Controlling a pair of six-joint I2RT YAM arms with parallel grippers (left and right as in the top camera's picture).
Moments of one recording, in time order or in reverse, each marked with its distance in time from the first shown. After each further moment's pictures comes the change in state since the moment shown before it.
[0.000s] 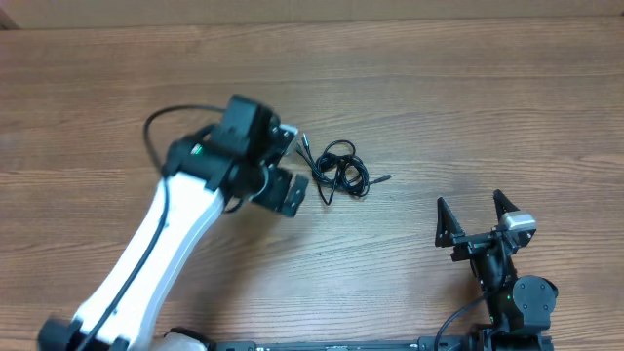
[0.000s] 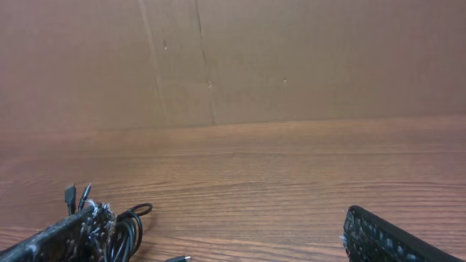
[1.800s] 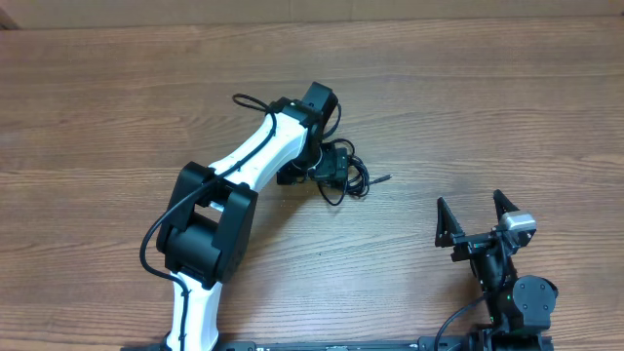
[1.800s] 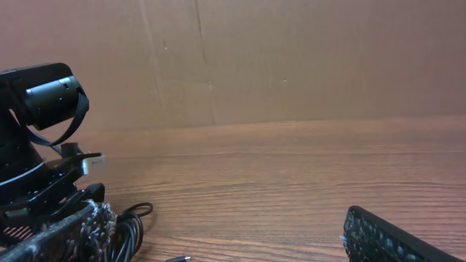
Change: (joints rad) left arm -0.094 0.652 0.248 0.179 -0.024 -0.568; right arm 0.000 0.000 0.000 0.000 0.000 0.000
